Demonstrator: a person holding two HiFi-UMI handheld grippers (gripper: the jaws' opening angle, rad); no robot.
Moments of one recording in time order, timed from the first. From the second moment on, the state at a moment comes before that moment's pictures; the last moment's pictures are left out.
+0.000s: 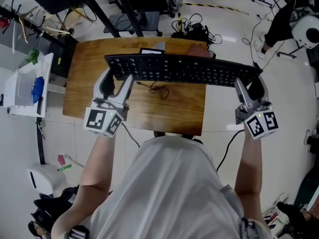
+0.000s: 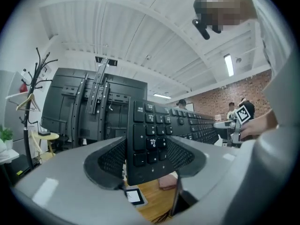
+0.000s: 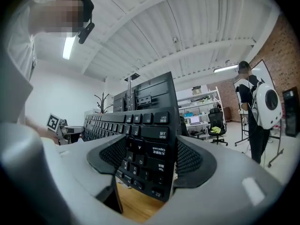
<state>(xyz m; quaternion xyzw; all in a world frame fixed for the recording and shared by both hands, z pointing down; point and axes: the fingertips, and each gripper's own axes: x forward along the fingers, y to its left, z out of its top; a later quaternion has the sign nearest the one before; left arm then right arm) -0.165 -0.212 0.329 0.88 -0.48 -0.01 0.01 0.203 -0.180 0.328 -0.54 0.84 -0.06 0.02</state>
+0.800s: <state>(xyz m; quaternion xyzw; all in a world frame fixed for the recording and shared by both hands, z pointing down) -0.173 -0.206 0.211 0.87 -0.47 -0.11 -0.13 0.191 -0.170 0.207 -0.53 0.84 0.12 0.10</state>
